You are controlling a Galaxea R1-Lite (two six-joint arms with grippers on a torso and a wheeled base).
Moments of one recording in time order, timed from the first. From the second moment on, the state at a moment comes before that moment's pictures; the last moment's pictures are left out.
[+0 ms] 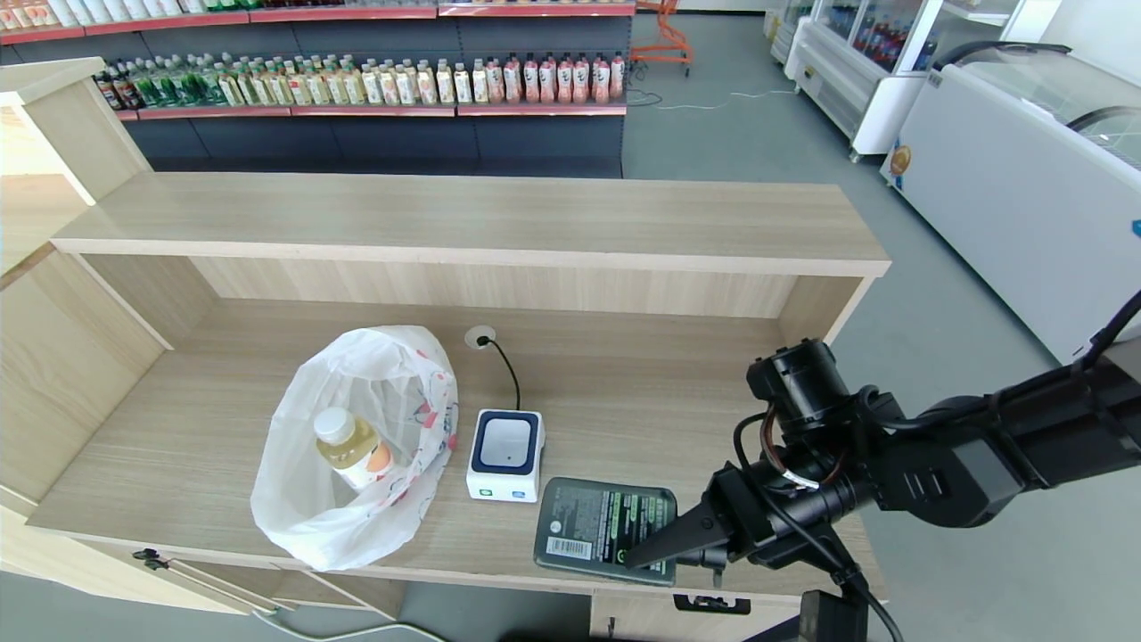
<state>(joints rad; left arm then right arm) 0.00 0.00 0.00 0.00 0.00 0.00 0.54 1.92 -0.93 -0.20 1.19 -2.80</state>
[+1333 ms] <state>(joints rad) 0.00 0.00 0.00 0.00 0.00 0.00 0.55 1.97 -1.02 -0.20 1.21 -2.77</state>
